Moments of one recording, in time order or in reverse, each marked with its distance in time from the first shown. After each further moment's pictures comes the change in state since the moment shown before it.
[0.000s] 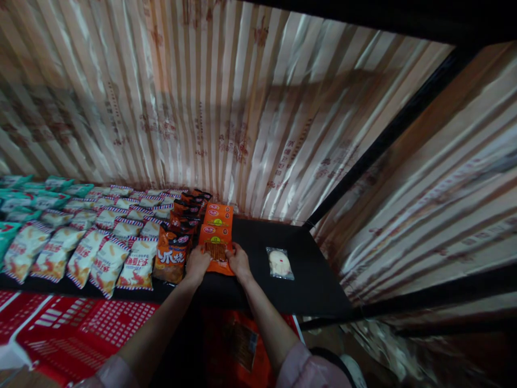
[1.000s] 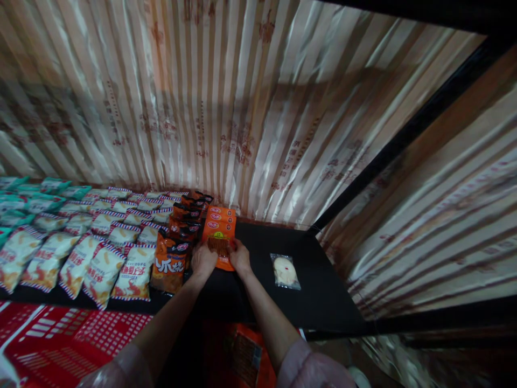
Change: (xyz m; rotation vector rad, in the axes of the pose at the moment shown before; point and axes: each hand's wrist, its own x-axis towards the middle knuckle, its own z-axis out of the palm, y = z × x) left_hand 0.014 0.032 -0.001 0.289 0.036 0.111; right_hand 0.037 -0.006 0.007 -0.075 0.076 -0.052
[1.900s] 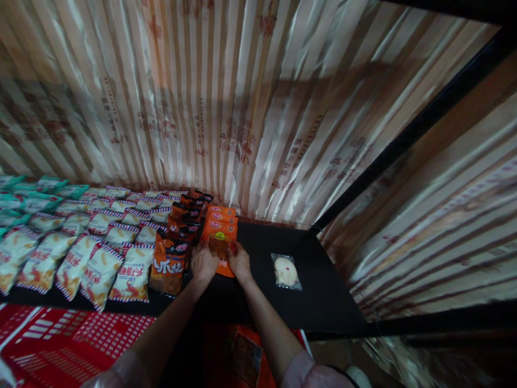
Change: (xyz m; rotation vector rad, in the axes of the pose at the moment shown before) left_hand -0.006 -0.003 0.011 0.088 0.107 0.094; right_hand -0.013 0.006 0.003 -0.002 -0.009 -0.030
